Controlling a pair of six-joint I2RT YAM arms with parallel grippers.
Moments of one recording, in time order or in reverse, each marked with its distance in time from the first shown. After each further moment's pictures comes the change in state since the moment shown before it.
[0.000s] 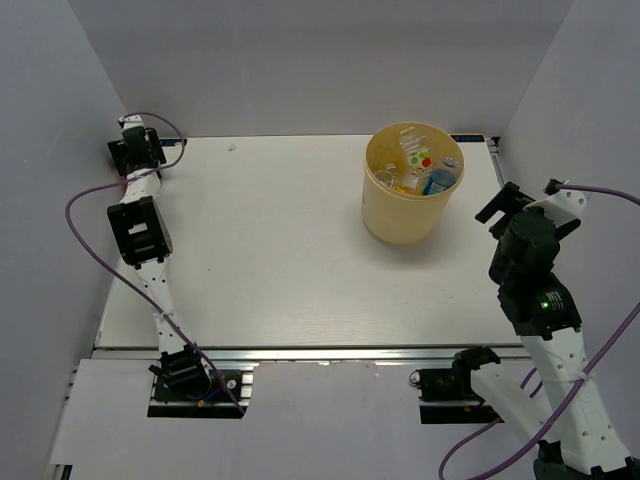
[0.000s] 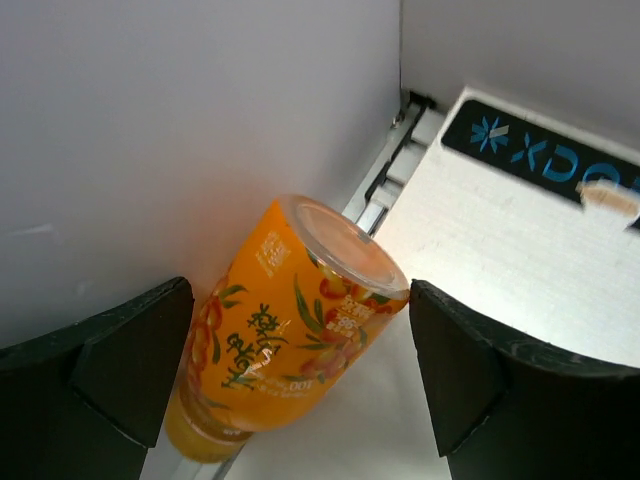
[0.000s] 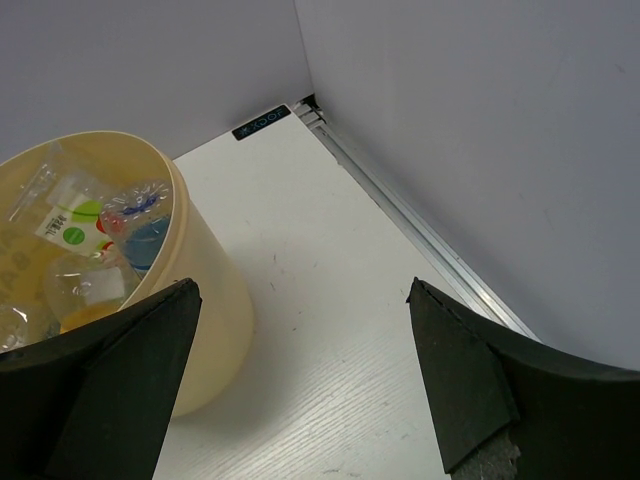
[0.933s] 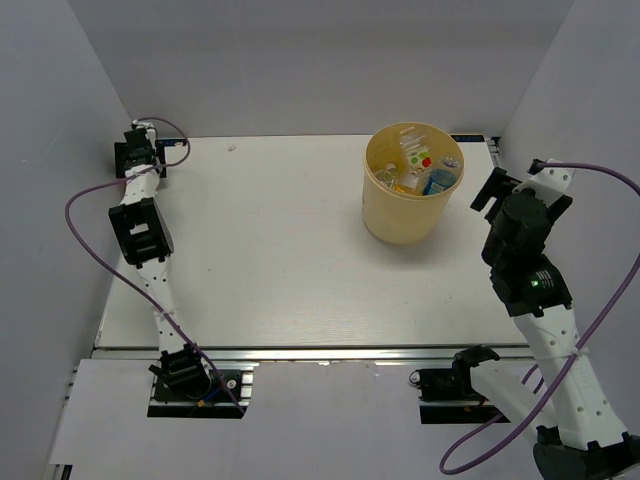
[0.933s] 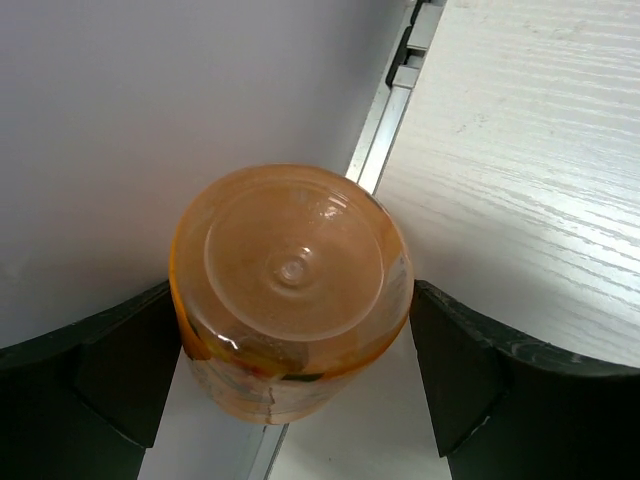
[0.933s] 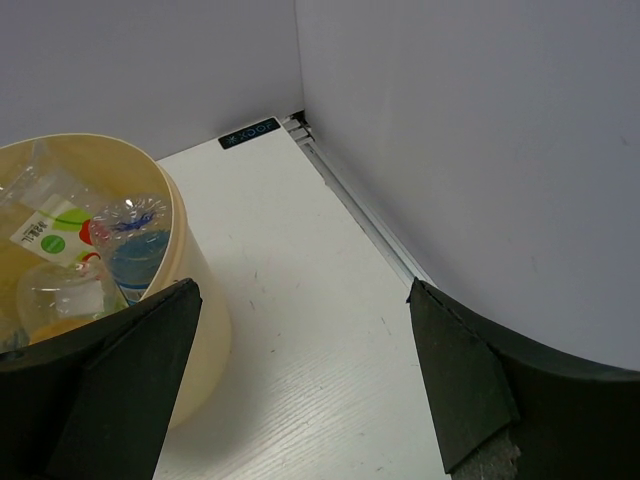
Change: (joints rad) left arm 0.003 0.044 0.122 -0.309 0.037 0.254; right arm 0.000 0.113 0.045 0.087 0.002 -0.143
